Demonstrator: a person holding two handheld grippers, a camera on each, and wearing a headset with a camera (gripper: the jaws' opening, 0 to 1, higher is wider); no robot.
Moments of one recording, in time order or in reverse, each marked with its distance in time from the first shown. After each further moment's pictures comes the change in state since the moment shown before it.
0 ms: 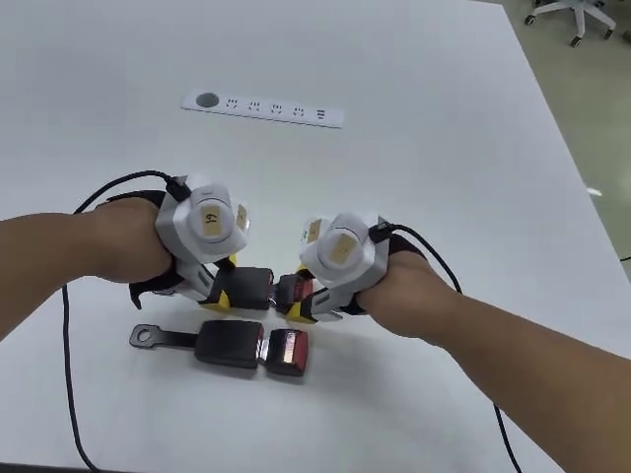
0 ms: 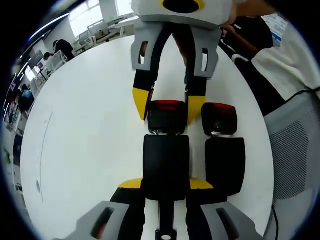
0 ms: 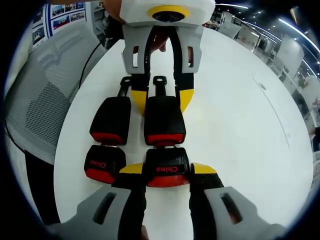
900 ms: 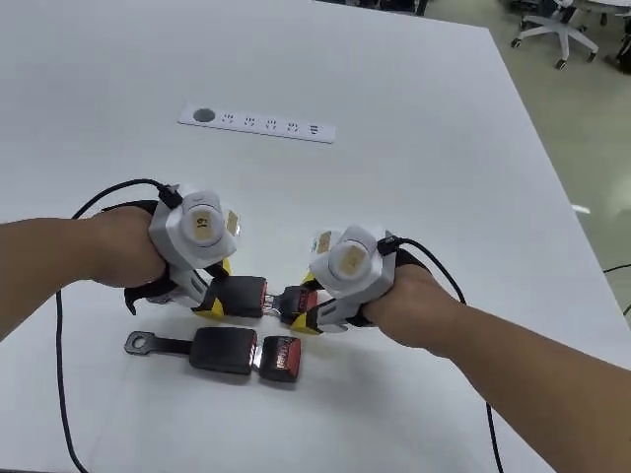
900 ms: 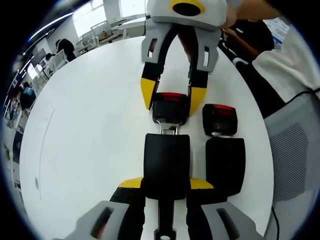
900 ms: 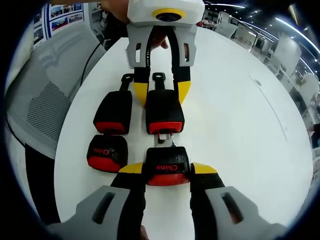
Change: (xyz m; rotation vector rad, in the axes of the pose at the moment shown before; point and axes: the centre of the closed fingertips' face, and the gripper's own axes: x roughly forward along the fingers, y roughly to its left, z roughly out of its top) left arm -0.002 -0.001 0.002 -0.017 -0.023 -0.001; right arm -0.011 0.002 -0.013 0.009 -0.009 -0.021
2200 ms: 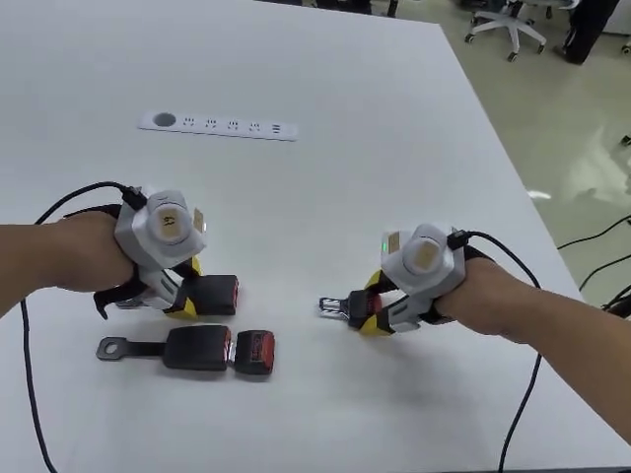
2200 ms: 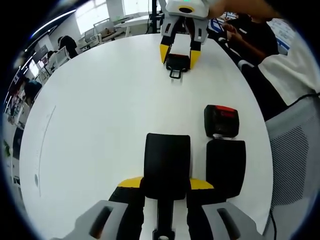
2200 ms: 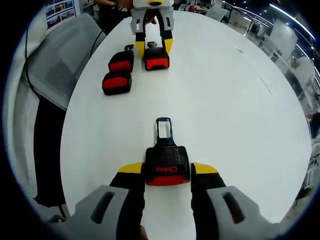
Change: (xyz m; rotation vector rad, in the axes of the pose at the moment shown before) left arm -0.002 -0.003 0.001 -0.027 0.011 0.010; right arm -0.071 -0.003 -0.110 0.075 0.131 -0.013
